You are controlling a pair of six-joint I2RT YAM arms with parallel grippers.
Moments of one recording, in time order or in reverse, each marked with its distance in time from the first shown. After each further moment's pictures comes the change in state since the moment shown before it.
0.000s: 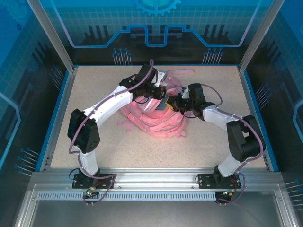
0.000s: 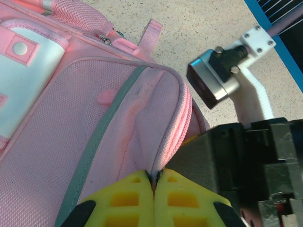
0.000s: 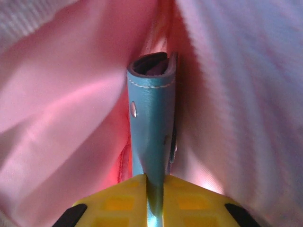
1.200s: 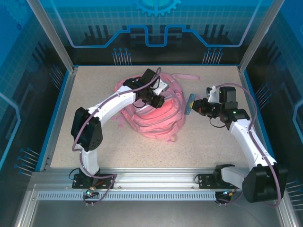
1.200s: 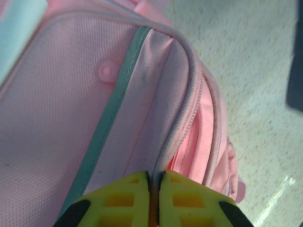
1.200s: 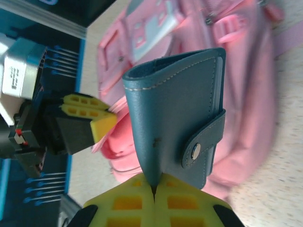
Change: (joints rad) left arm -0.010 0.037 0.013 -0.188 -0.007 0.229; right arm -0.265 -0.518 -0.071 -0.537 -0.059 -0.521
